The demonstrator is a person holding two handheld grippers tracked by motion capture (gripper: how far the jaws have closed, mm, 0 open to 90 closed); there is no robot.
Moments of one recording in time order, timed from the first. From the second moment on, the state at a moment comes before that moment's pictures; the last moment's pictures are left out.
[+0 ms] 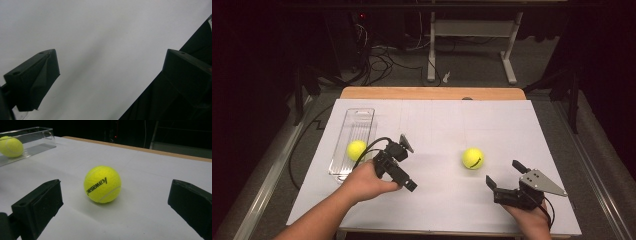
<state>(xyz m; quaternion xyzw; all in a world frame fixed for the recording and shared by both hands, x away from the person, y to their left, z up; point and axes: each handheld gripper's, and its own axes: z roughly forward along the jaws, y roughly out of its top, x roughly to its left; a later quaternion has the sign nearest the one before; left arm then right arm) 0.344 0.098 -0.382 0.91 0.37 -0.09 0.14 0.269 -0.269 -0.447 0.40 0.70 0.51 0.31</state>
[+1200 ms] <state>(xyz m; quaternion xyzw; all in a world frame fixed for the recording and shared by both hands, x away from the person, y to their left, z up) 0.318 0.124 -0.433 0.89 0.39 -0.08 0.24 0.270 -0.255 -0.449 0.40 0.71 0.50 0.30</state>
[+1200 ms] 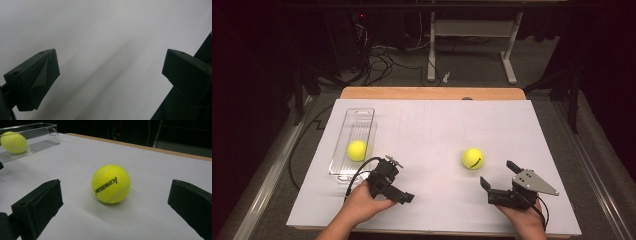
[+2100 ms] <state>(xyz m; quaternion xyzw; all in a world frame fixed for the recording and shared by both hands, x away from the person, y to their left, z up) 0.318 0.123 -0.432 0.89 0.37 -0.09 0.25 0.334 -0.210 -0.438 0.42 0.74 0.44 0.27</state>
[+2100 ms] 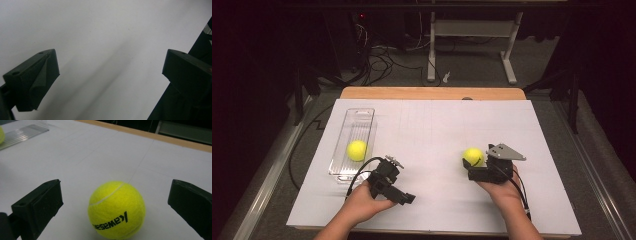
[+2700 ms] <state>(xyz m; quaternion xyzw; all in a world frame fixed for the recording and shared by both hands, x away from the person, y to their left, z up) 0.313 0.124 -0.427 0.89 0.37 -0.07 0.26 0.355 -0.206 -0.457 0.46 0.77 0.38 0.22</state>
